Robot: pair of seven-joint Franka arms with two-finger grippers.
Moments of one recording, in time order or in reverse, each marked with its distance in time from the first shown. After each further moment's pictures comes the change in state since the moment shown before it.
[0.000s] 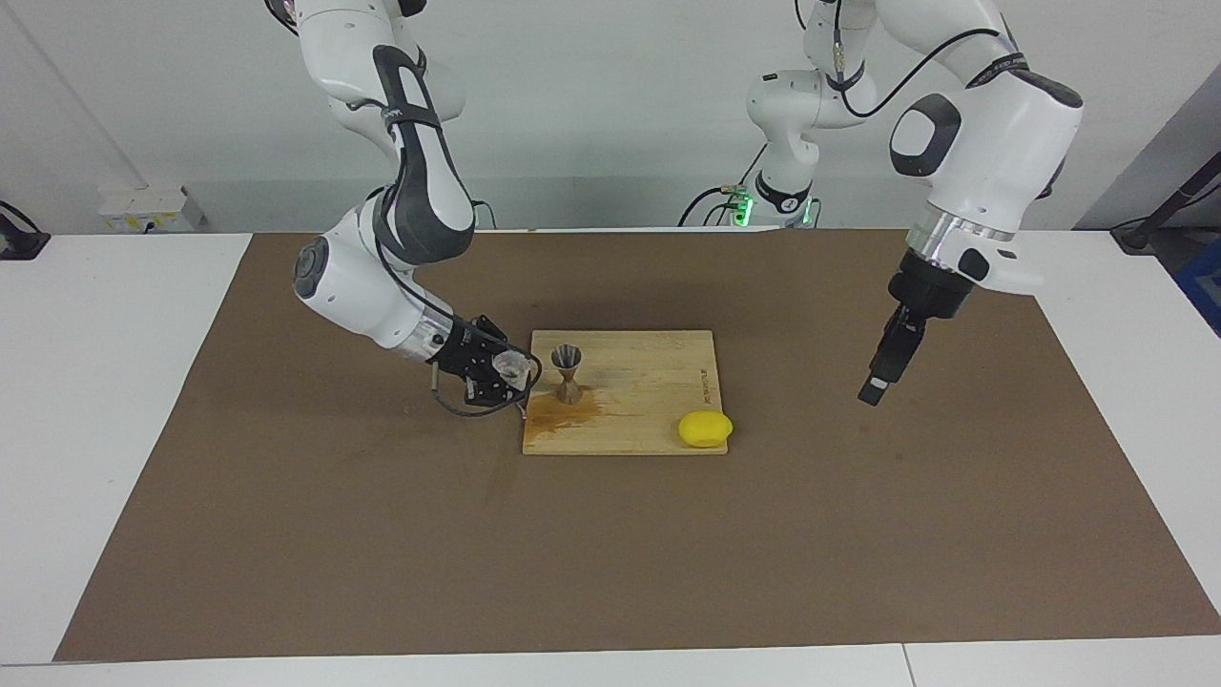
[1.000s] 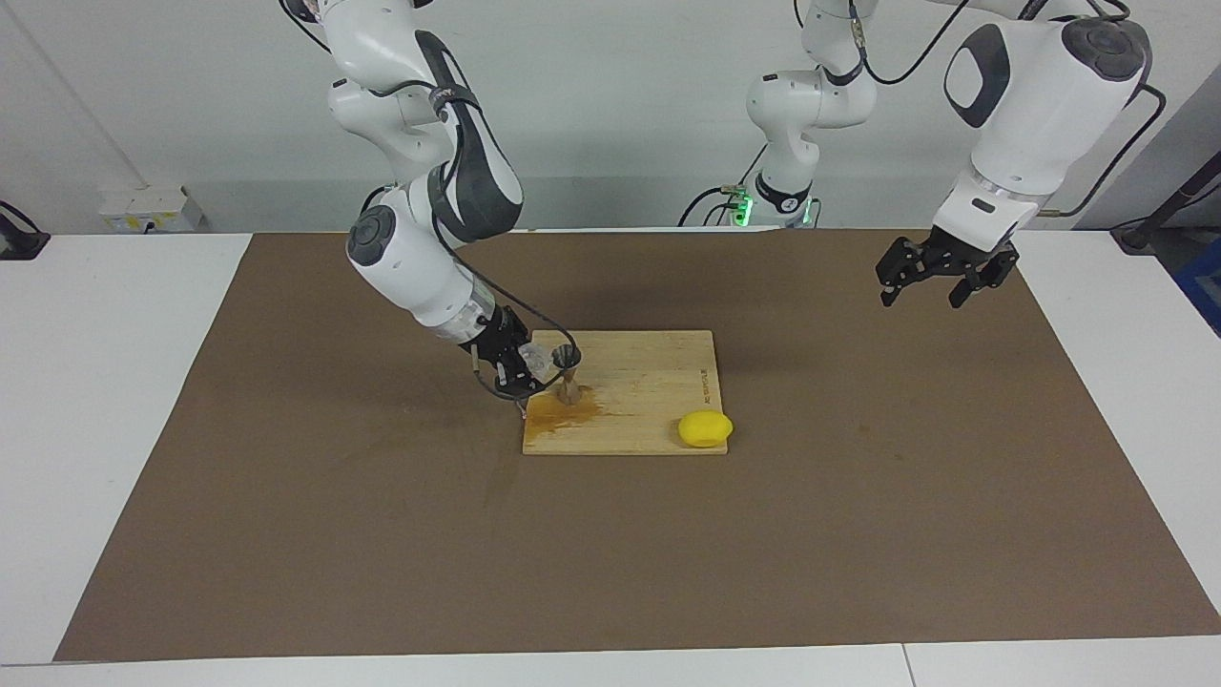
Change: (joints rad) left arm -0.029 -0.108 0.109 0.019 0.148 -0.524 0.943; right arm 0.100 -0.012 -0.001 -0.001 -0.187 0.069 0.121
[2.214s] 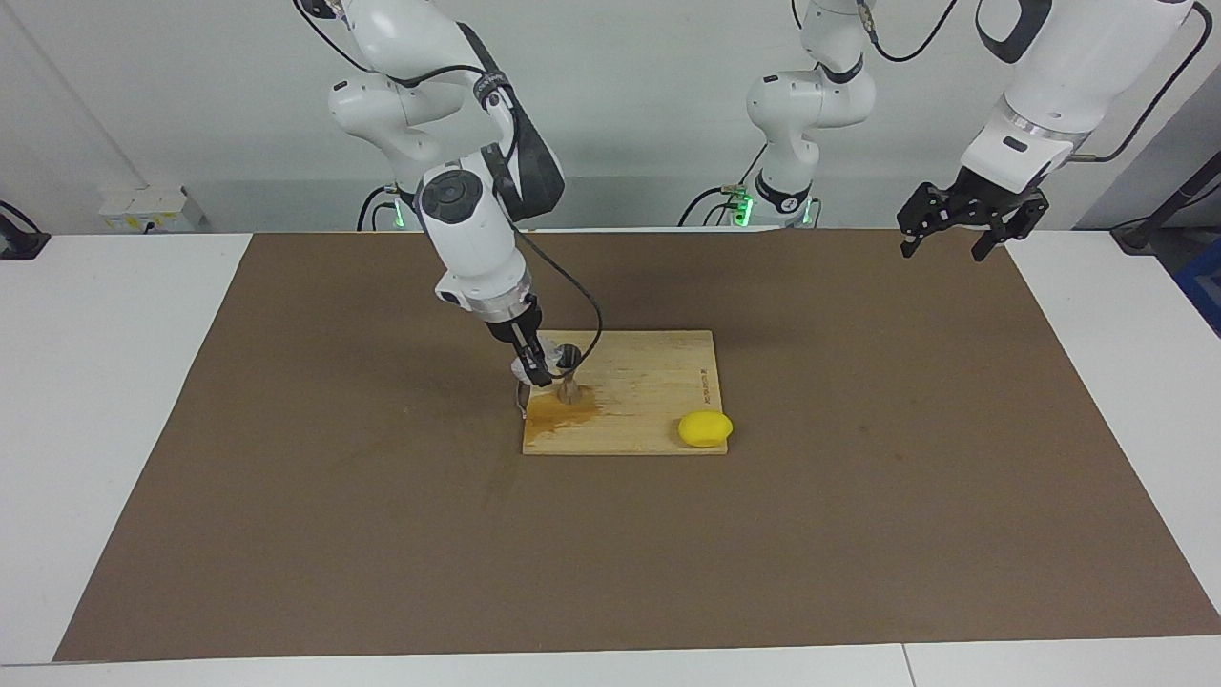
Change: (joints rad) left arm 0.064 -0.031 -0.044 0.084 0.000 -0.135 0.037; right arm 0.104 -0.023 0.000 0.000 -0.335 0.034 0.097
